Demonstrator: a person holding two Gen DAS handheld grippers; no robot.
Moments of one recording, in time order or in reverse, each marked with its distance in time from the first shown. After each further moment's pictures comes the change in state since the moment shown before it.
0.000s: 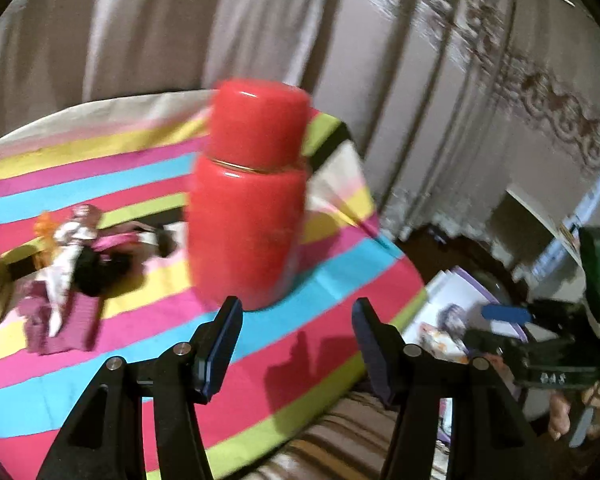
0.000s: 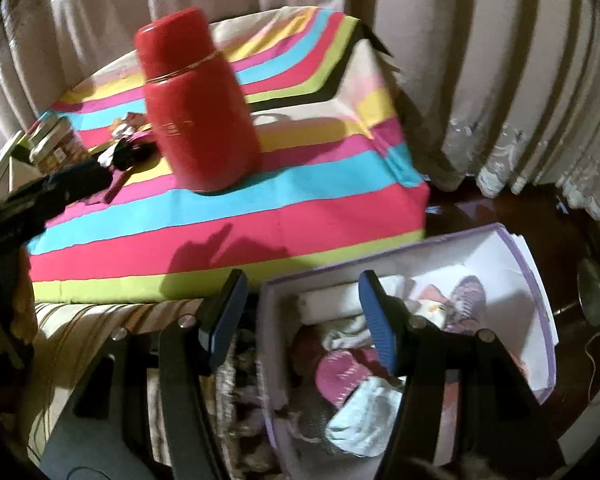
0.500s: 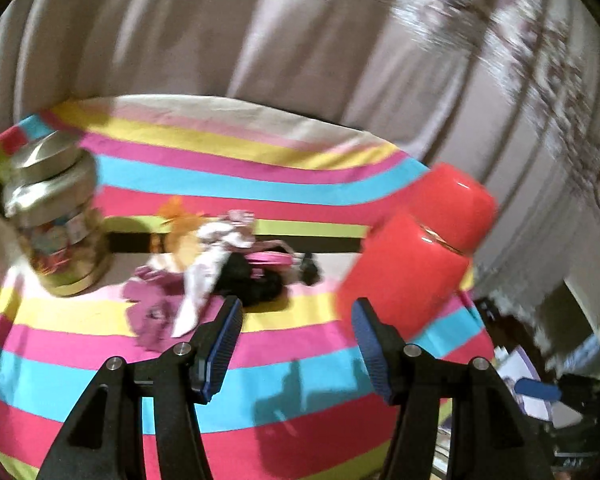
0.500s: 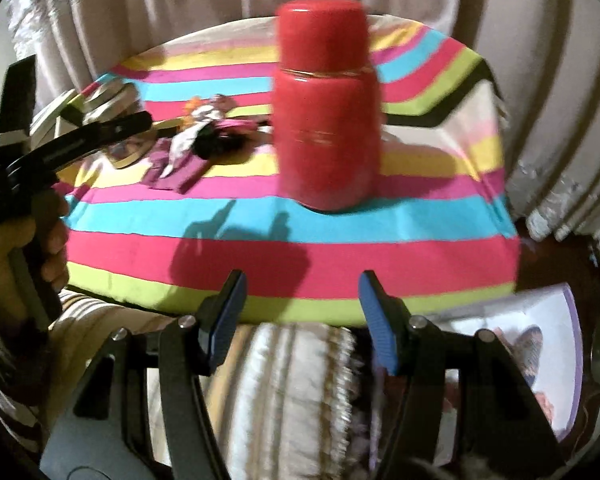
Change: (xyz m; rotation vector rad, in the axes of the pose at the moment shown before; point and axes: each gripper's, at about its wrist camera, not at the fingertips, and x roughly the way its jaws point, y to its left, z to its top) left arm -0.037 0.137 0.000 -0.277 -0.117 0.212; right arm 0.013 0.108 0.026 -0.177 0.004 0.140
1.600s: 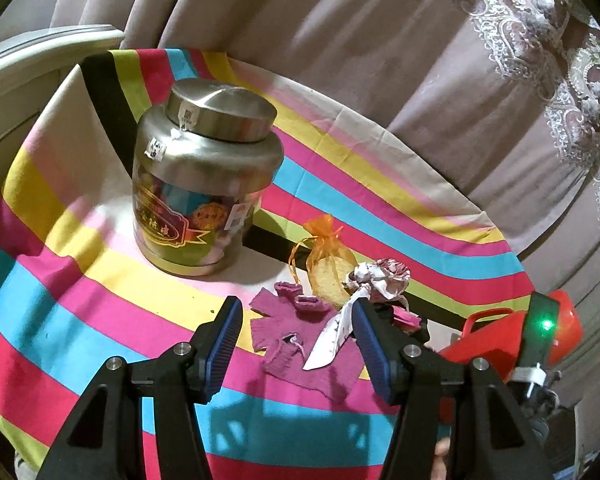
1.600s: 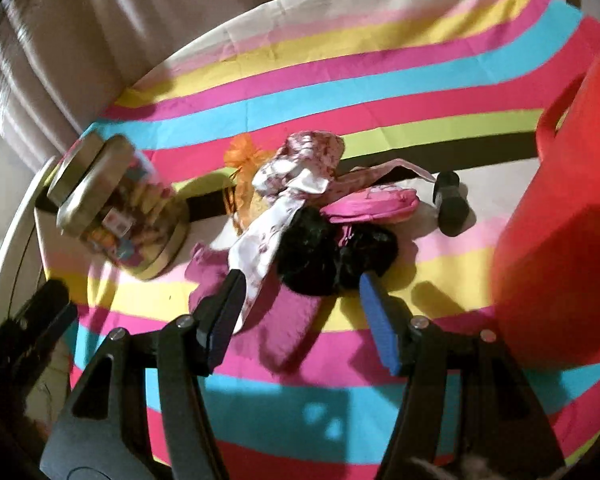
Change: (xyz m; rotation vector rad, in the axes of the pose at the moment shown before) left arm -0.002 0.125 0.005 -0.375 -0.066 0.199; right arm 0.199 0.106 0.134 0.214 -0.013 0.197
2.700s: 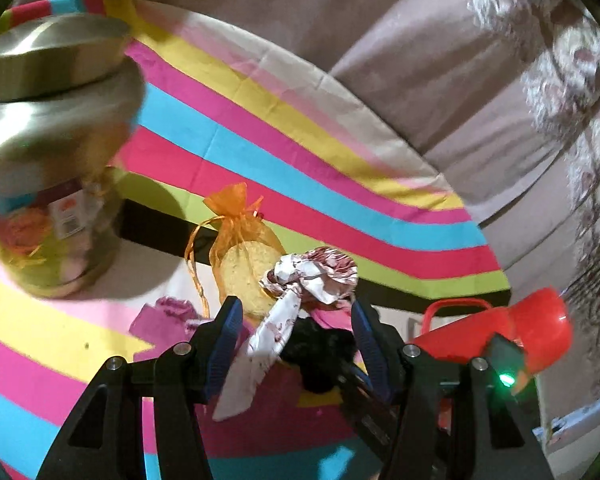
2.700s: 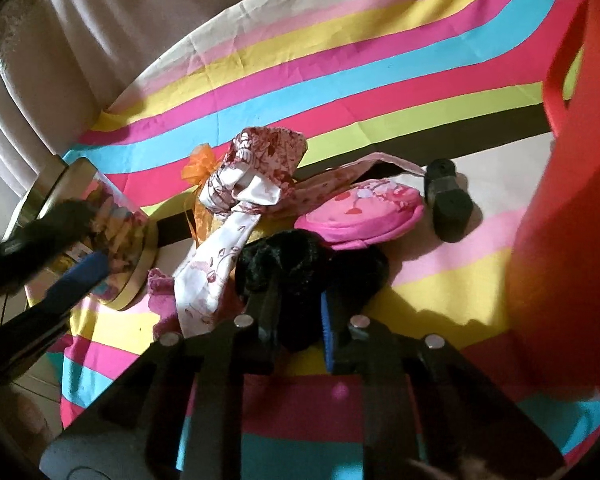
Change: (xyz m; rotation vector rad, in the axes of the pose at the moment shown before) left arm 0.100 -0.045 0.022 0.072 0.175 -0.228; right arm 0.031 -0.028 -0.003 0.054 -0.055 0.004
